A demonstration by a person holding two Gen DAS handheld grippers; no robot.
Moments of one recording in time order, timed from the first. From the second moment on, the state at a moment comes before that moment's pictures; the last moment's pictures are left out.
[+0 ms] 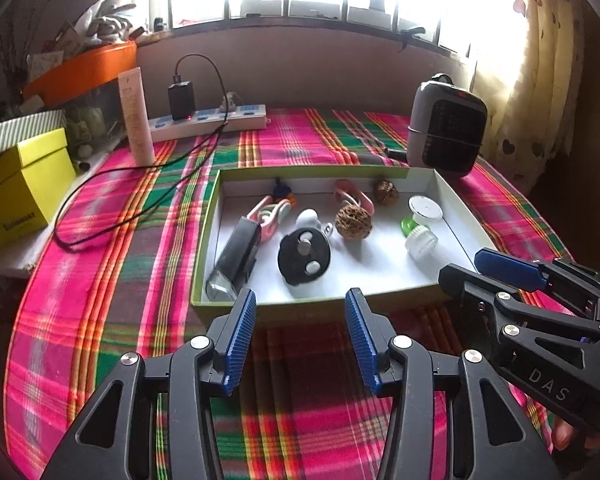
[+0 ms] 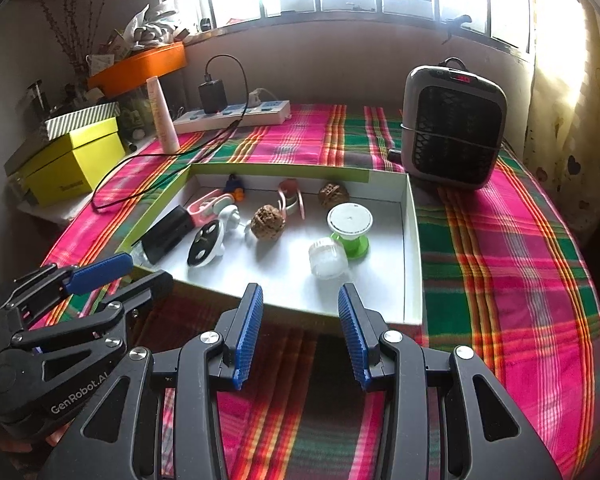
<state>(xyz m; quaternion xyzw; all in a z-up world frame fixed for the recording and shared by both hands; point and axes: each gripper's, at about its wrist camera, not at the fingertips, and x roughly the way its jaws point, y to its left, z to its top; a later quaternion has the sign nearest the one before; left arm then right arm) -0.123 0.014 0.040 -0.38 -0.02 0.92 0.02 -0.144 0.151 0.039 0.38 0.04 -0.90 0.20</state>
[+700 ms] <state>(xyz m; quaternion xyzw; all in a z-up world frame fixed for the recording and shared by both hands) -0.071 0.021 0.012 -0.41 -0.01 0.91 0.00 -0.095 0.163 0.009 0.42 0.05 -0.89 0.18</state>
